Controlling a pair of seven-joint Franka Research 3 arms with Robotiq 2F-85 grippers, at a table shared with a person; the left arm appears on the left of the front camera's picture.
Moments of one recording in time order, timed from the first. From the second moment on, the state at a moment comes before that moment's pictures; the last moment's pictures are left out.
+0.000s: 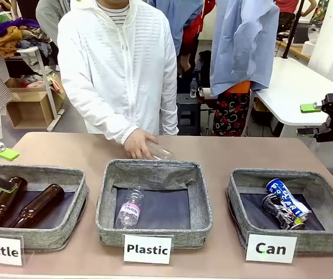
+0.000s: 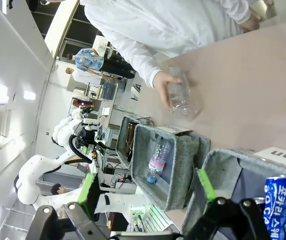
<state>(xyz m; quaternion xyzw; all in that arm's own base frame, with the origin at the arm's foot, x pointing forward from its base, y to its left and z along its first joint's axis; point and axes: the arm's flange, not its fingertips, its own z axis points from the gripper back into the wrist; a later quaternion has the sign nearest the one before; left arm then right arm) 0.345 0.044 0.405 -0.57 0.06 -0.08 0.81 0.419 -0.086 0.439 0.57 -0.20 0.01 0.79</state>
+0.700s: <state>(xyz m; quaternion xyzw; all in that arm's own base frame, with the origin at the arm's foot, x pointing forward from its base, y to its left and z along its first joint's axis) 0.345 0.044 0.405 -0.57 0.06 -0.08 0.81 0.419 -0.087 0.439 0.57 -0.20 0.01 0.79</state>
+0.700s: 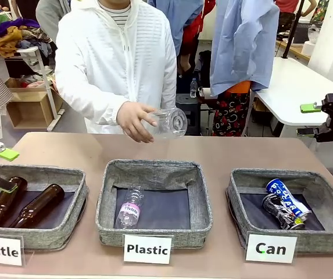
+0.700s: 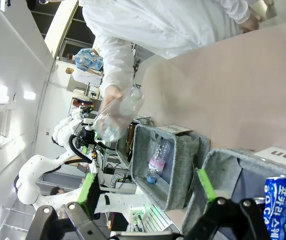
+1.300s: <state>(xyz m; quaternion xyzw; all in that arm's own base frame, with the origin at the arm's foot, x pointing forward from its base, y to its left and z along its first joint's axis) 0.345 0.044 0.405 -0.57 0.06 -0.08 0.81 0.419 -0.087 0.439 0.57 -0.20 0.01 0.79</state>
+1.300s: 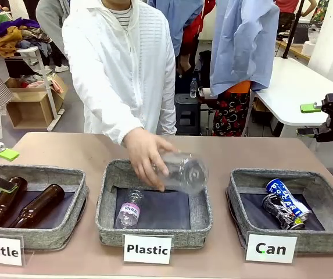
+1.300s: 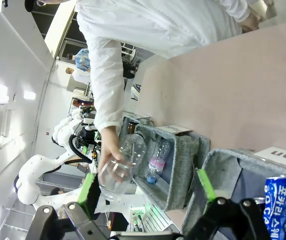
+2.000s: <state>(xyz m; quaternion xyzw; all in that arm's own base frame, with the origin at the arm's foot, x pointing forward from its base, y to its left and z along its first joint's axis) 0.345 0.044 0.405 -0.57 0.06 -0.08 0.81 0.419 -0.087 0.439 0.57 -0.20 0.01 0.79</state>
